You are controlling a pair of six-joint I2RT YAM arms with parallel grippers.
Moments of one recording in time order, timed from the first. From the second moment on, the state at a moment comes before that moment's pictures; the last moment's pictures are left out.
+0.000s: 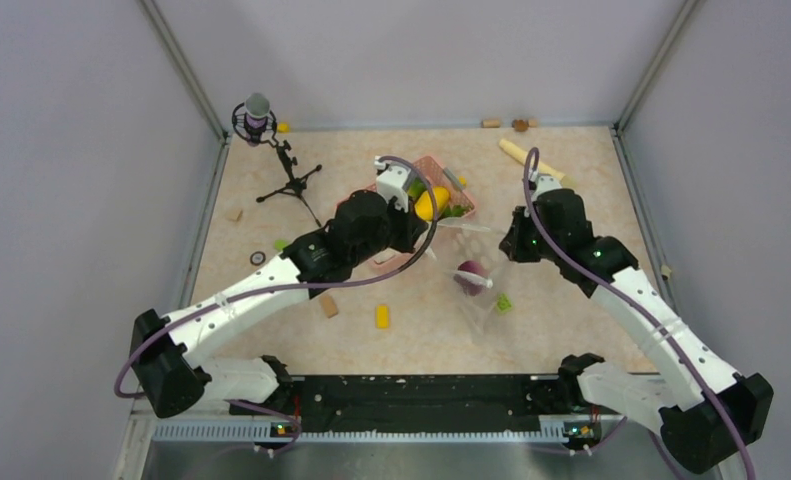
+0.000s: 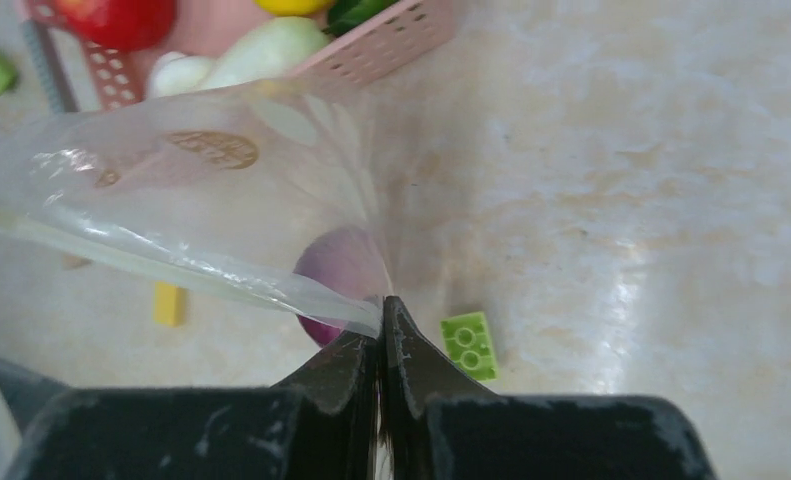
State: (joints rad) left arm -0.87 1.25 1.10 -0.19 -0.13 -0.37; right arm 0.43 1.00 0.93 -0.61 -0.05 0.38
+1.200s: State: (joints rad) left arm -0.62 1.33 1.07 -0.19 -0.23 -0.44; right arm 0.42 0.97 0.94 -0.64 0.04 0.31
